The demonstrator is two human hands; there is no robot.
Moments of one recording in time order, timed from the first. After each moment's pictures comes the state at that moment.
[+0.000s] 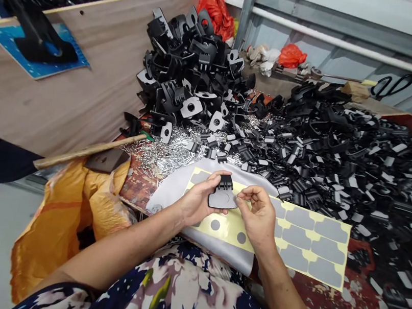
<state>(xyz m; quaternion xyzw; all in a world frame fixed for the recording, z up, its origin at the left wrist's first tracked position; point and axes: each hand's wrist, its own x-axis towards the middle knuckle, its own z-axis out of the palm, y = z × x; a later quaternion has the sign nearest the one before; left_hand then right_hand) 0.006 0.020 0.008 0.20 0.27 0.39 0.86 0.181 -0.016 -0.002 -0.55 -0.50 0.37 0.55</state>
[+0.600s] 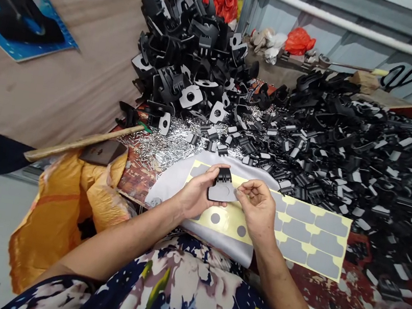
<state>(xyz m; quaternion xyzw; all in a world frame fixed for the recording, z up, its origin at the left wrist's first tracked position) 0.004 0.022 0.005 0.19 0.28 0.39 0.86 0.179 -0.014 -0.008 -0.54 -0.46 0.41 0.57</state>
